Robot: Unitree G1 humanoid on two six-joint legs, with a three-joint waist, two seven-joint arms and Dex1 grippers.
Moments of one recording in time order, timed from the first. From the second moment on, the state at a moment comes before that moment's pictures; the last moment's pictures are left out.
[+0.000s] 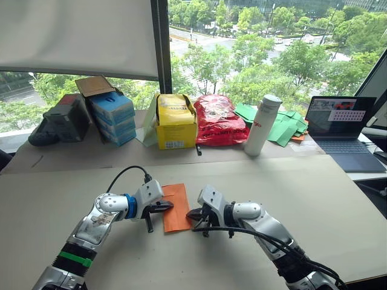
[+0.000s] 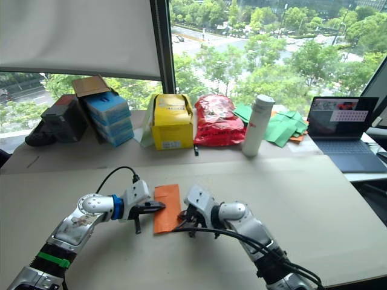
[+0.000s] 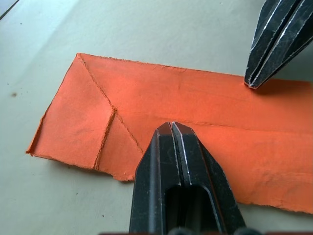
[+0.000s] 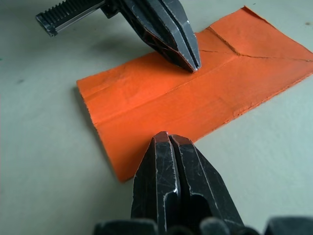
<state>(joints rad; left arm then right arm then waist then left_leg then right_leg) -0.36 0.62 -0.20 0.06 -0.12 0.29 -1.00 -0.41 -0.36 0.43 -0.13 0.06 0.57 0.88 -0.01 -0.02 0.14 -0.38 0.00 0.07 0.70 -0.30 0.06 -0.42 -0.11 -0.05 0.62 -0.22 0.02</state>
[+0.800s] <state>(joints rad) -0.31 0.69 -0.07 0.01 -0.24 0.39 -1.04 -0.35 -0.42 0.22 -0.33 0.26 0.63 0.89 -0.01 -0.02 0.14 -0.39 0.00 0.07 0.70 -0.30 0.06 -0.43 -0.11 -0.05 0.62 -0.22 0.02</state>
